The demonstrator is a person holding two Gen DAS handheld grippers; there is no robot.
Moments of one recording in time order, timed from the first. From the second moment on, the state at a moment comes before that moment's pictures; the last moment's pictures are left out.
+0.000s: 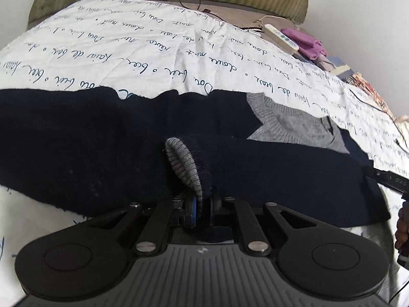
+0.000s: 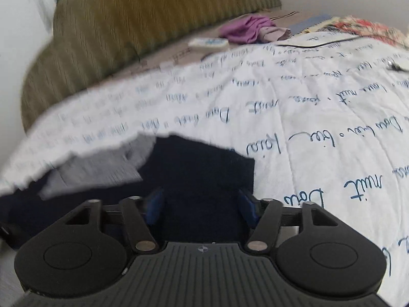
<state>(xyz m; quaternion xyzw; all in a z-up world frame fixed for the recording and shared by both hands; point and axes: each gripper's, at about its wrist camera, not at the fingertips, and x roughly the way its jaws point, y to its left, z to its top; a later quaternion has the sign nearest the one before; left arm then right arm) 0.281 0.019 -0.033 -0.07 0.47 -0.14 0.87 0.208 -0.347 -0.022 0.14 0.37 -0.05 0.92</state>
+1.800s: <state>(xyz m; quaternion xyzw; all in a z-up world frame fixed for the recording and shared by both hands) 0.288 0.356 -0.050 -0.45 0.25 0.22 0.83 0.189 -0.268 -0.041 0.04 0.33 -0.01 0.94</state>
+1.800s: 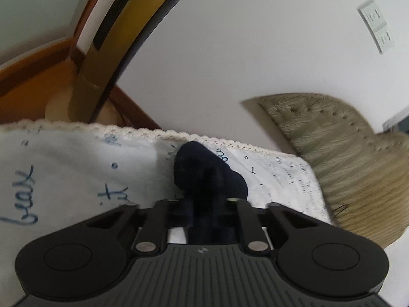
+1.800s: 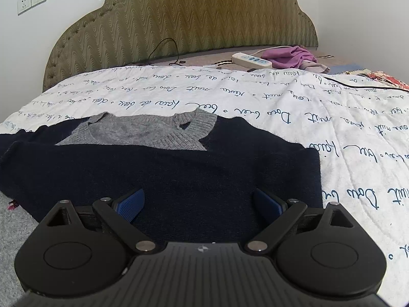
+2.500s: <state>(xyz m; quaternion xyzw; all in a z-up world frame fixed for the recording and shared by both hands) 0.191 -0.060 -0.051 0.25 0.17 -0.12 0.94 0.185 -0.274 -0.039 0.06 0.32 0.00 0.95</state>
